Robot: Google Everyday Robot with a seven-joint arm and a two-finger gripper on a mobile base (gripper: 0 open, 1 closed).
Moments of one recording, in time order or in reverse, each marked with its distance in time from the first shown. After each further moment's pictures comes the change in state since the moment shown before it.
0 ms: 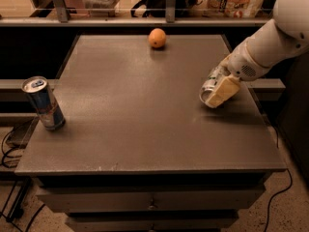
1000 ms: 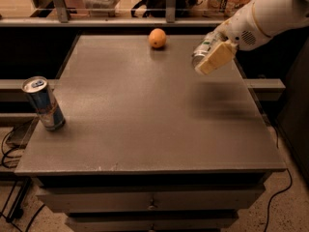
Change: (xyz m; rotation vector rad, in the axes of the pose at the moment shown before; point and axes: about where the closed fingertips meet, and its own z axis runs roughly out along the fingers) arm -0.076 -0.028 -0.052 0.081 -0.201 0.001
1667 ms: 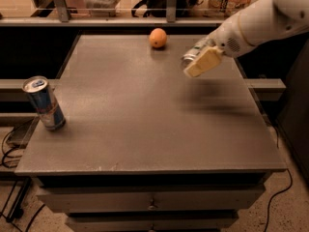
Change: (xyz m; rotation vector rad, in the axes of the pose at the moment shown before) arm -0.003 0.004 0.029 0.009 -0.026 0.081
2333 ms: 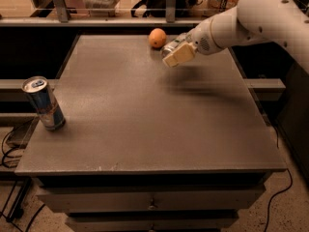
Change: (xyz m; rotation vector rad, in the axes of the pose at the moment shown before) arm -0.038 -0.036 0.070 0.073 -0.150 0.074
